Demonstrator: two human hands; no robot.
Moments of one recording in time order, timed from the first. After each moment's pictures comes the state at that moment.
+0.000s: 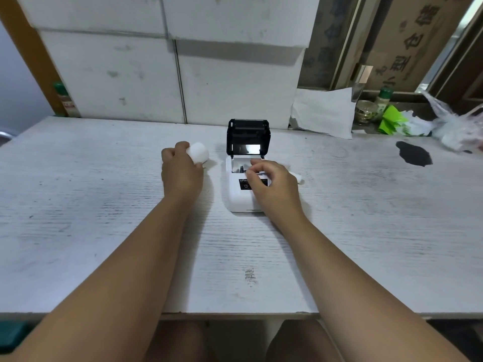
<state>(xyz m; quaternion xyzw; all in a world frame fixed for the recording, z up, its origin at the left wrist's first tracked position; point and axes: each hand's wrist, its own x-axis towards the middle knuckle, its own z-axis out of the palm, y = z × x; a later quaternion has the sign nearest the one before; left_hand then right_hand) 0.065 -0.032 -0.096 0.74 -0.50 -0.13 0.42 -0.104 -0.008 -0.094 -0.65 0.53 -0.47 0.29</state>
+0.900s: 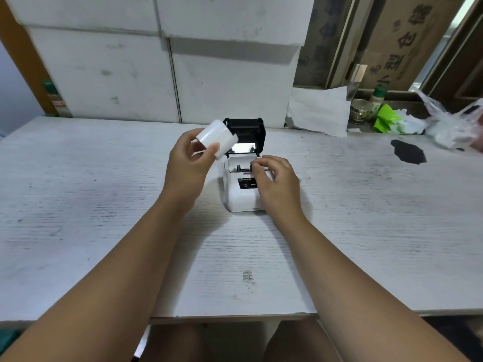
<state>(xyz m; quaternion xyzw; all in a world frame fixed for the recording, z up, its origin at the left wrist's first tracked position) 0.047 -0.008 -0.072 0.51 -0.49 -0.34 0.62 -0.106 -0.013 -0.096 -0.60 0.55 -0.51 0.27</state>
